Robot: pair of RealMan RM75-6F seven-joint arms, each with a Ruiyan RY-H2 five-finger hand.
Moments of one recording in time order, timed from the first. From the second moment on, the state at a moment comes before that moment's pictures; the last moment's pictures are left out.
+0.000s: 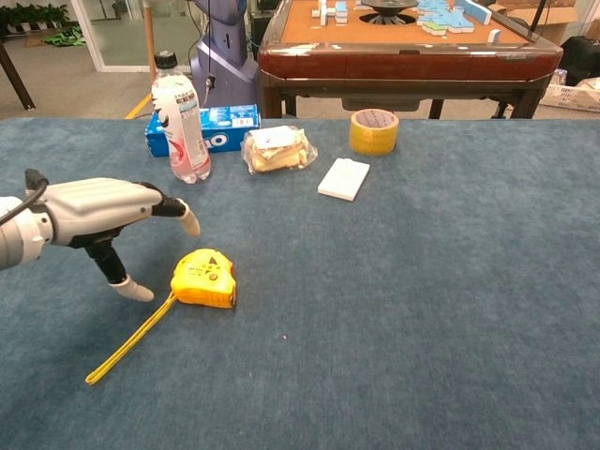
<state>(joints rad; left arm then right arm) -0.66 -1.48 -0.14 -1.57 1.13 0.85 0.52 0.03 -1.01 0.11 -1.65 -1.45 1.56 -0.07</state>
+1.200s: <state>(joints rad) -0.77 -1.62 -0.11 -1.50 0.95 0.91 0.58 0.01 -1.00 0.11 -1.63 -1.44 1.57 -0.03</state>
